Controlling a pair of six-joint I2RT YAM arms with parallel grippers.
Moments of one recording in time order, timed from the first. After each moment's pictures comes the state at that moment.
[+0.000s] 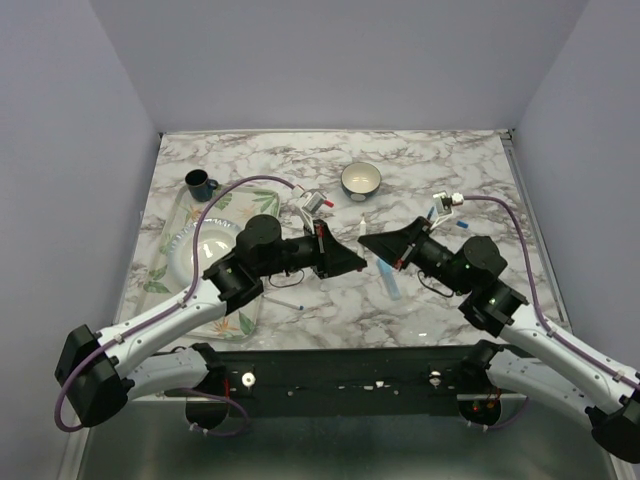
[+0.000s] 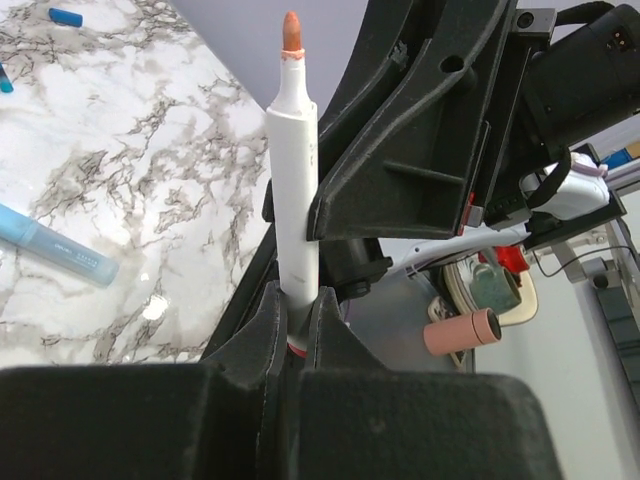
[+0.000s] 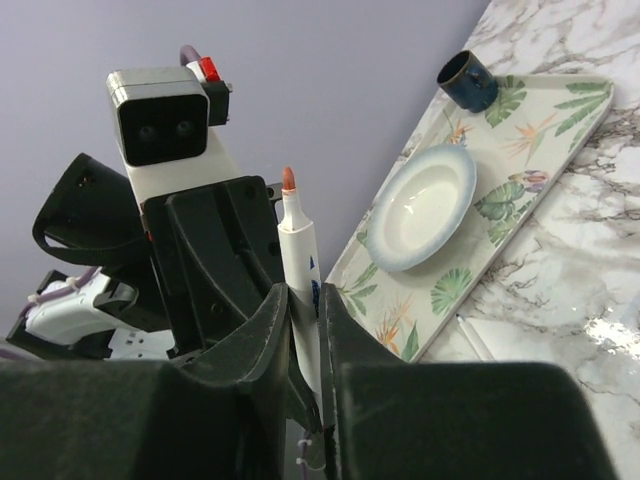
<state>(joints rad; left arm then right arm) -0.84 1.06 0.78 0.22 0.48 -0.81 0.76 0.79 0.62 0.27 -0.16 0.91</state>
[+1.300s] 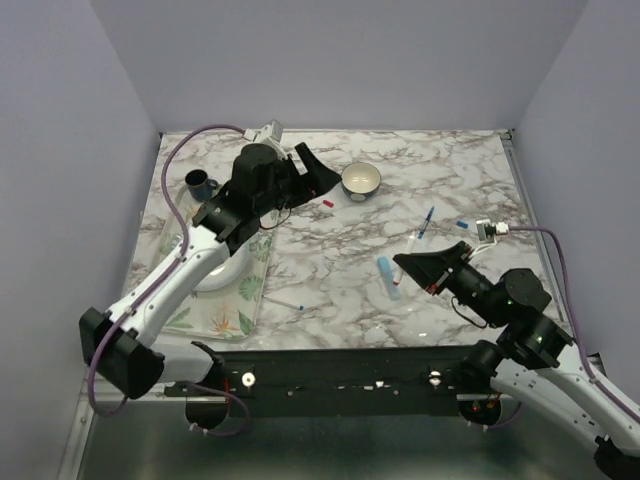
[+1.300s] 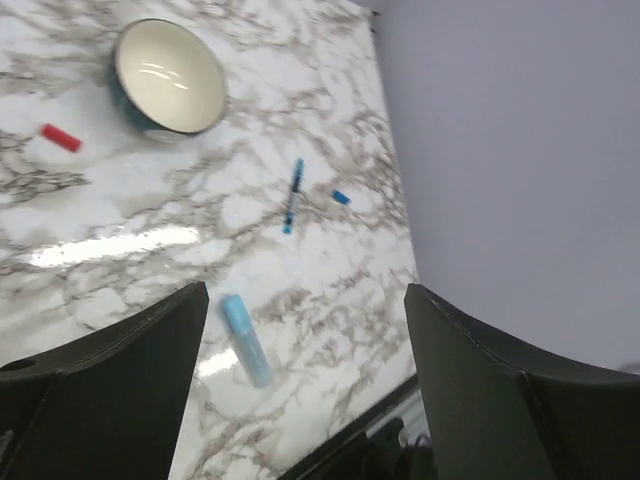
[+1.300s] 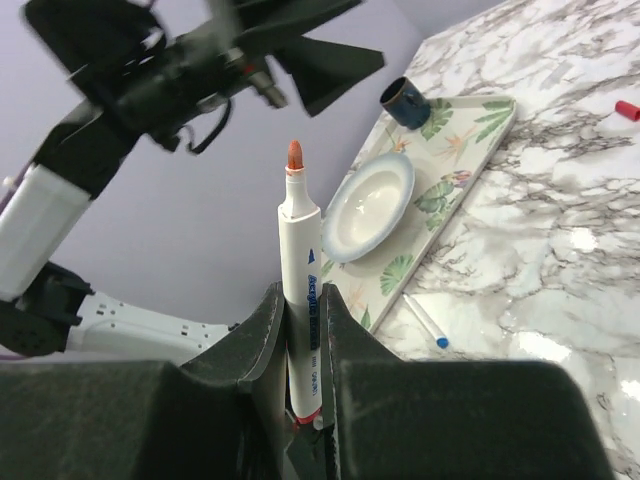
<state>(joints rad) -0.61 1.24 1.25 -0.27 0.12 -0.85 0.78 0.43 0.58 -0.06 -0.01 0.83</state>
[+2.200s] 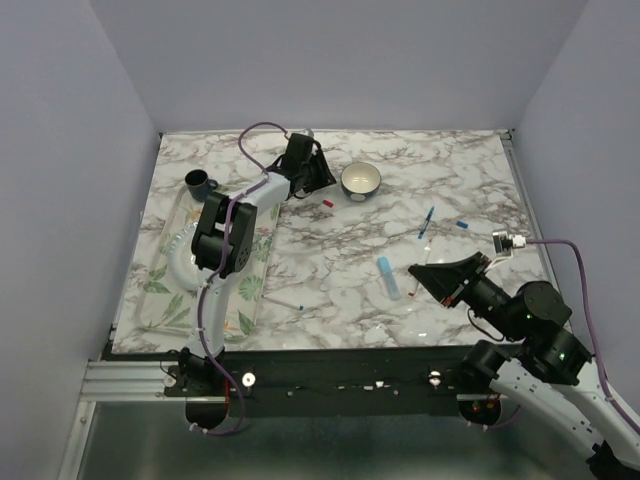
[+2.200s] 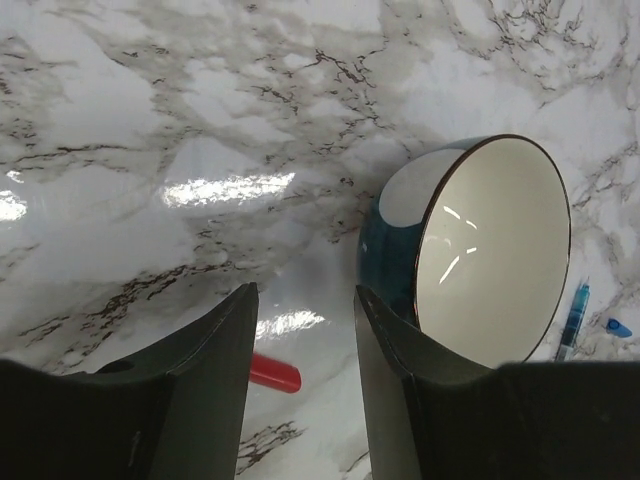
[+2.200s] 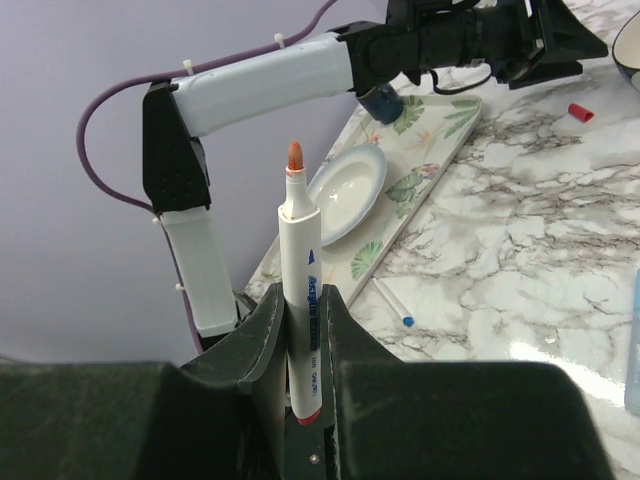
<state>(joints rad) -0.40 2.25 1.72 -0.11 0.15 -0.66 0.78 0.26 0.61 -0.28 0.02 0.74</state>
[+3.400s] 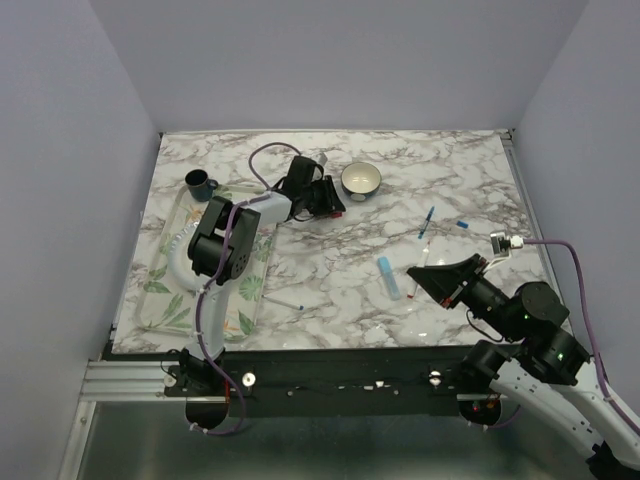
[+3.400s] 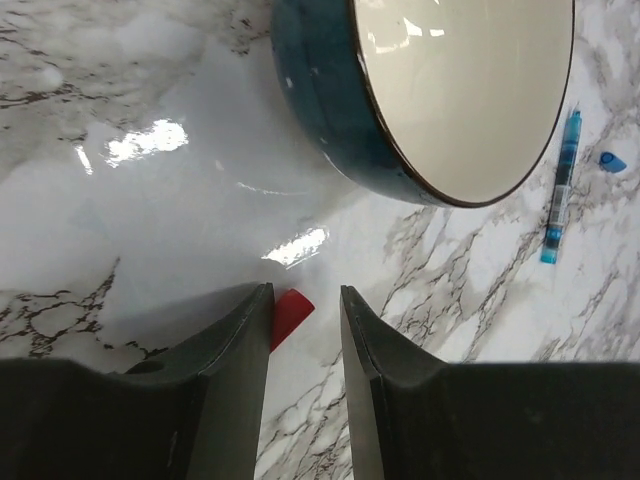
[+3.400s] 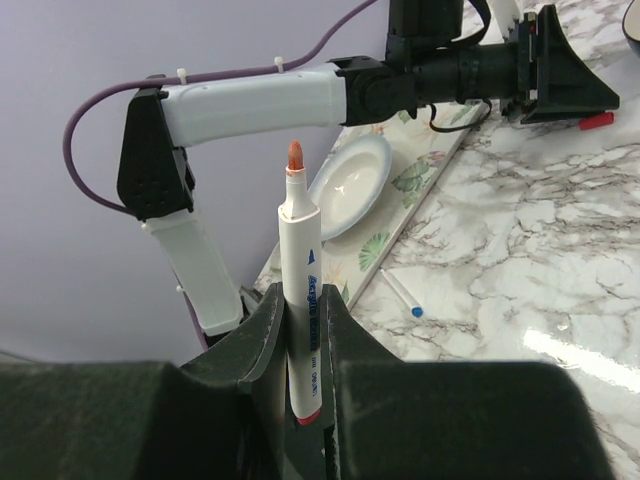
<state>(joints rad) -0.44 2.19 1.46 0.07 0.38 -0.61 0.78 0.26 0.59 -0.29 0.01 0.78</state>
